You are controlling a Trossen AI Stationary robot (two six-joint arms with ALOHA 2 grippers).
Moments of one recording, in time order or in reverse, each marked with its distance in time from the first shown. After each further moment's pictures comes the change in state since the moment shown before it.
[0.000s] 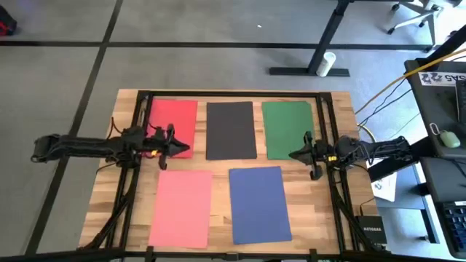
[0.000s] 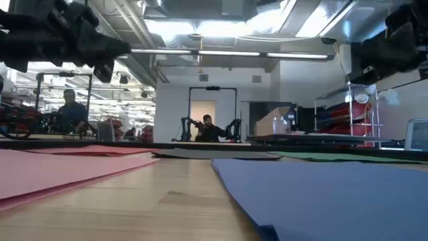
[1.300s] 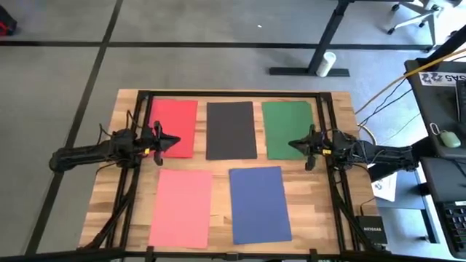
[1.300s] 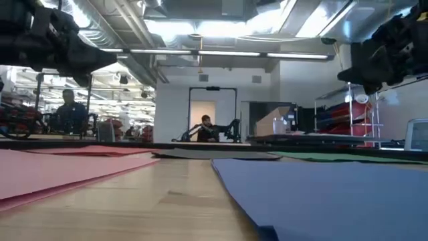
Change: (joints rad) left arm -0.002 -0.499 -0.047 -0.458 -0.289 0.032; right arm -0.196 0.024 0.048 -0.174 0.063 0.000
